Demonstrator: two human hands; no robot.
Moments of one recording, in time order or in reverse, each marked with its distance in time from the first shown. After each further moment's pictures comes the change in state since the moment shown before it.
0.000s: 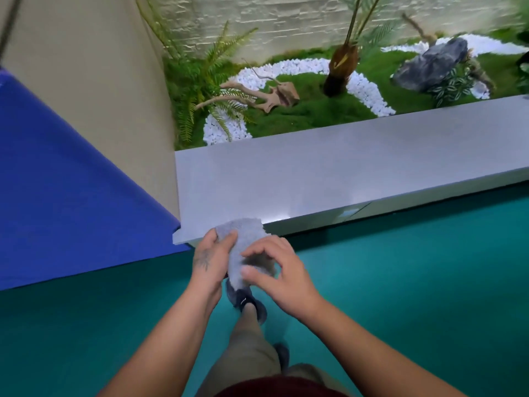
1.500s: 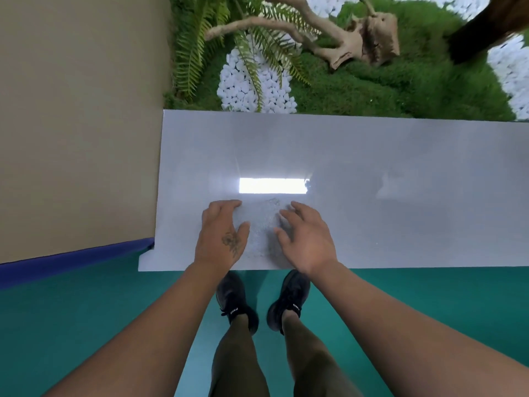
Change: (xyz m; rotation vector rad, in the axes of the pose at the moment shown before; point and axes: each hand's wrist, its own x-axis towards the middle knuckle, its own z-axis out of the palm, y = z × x) left_hand 0.363 -0.057 0.016 0.858 0.105 0.382; right_hand 0.320 0.266 0.012 -0.819 -0.357 0.270
